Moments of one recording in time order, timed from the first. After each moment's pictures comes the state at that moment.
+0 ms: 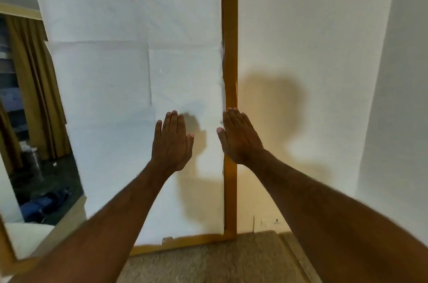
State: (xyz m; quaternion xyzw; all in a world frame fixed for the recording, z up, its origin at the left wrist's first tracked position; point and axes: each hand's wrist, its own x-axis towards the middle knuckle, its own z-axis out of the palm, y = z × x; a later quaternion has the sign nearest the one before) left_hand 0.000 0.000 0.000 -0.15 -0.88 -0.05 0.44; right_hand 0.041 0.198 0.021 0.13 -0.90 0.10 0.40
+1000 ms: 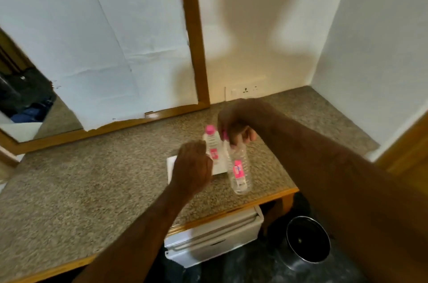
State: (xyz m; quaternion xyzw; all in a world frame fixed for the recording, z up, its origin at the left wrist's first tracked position) left_hand 0.257 0.063 -0.291 -0.27 -0.94 -0.15 0.14; right_hand 0.231 0.228 -0.138 0.06 -0.94 0.05 -0.34
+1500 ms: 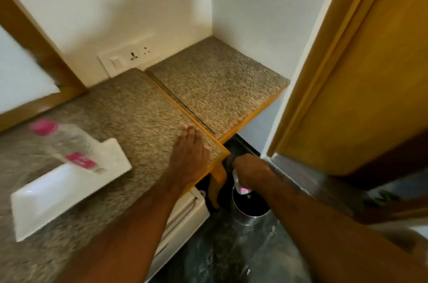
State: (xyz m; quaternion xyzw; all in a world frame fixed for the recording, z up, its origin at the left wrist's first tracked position) left_hand 0.245 0.303 -0.483 -0.44 -0.90 -0.05 -0.04; right_hand 0.378 0.429 -0.462 -0.24 -0.93 0.12 -0.26
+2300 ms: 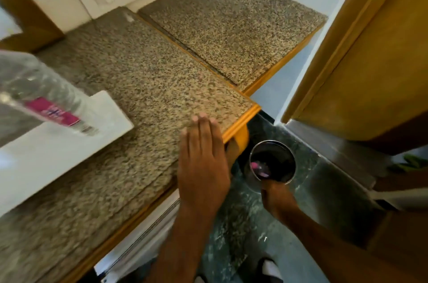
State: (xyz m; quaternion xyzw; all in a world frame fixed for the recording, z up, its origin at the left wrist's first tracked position) left_hand 0.316 0.226 -0.537 -0.40 -0.91 -0.05 0.13; right_hand 0.461 0.361 -0.717 -0.35 -0.89 0.25 -0.13
